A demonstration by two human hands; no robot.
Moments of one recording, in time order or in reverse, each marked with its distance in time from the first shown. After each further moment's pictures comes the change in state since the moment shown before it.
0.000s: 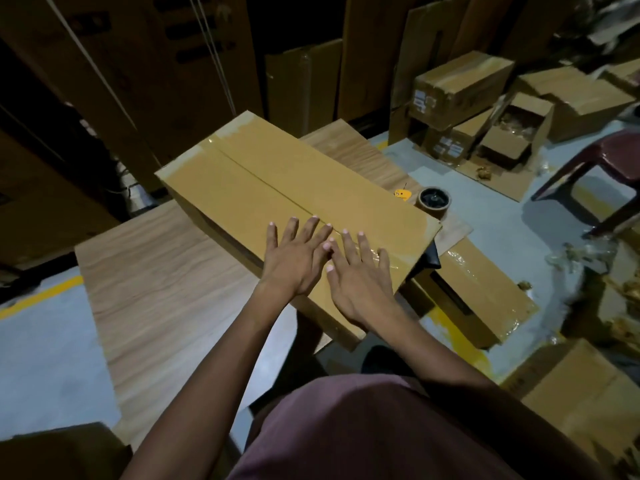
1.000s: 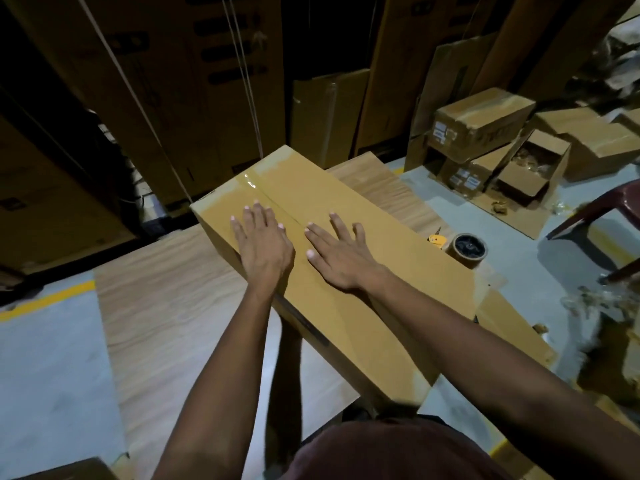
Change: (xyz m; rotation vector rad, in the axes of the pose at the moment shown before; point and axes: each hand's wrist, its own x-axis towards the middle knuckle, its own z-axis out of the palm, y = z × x) left_hand 0.096 -0.132 -0.022 0.013 0.267 -0.507; right_hand 0.167 -0.055 -0.037 -0.064 -0.029 -0.364
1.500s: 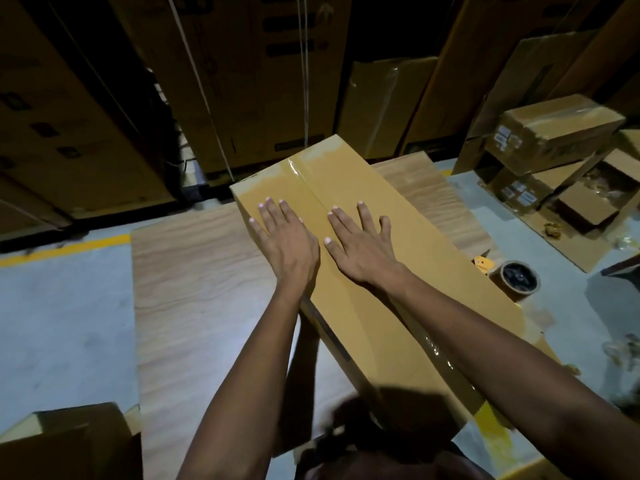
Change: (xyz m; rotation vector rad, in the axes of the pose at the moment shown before) left_hand 0.001 -0.003 -0.001 -0.024 -0.009 -0.278; right_hand 0.056 -0.010 0.005 -0.027 0.037 -0.008
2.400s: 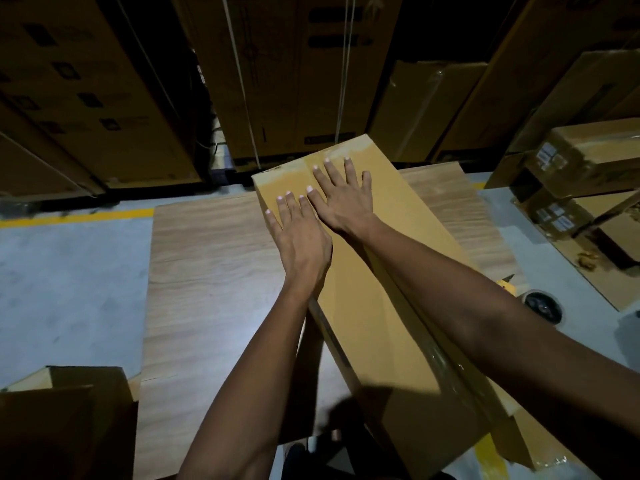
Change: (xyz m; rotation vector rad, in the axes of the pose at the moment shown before) left_hand 0.004 0.000 0.000 -0.025 0.022 -0.036; right_hand 0.112 -0.034 -0.020 0.003 0.068 -0.089
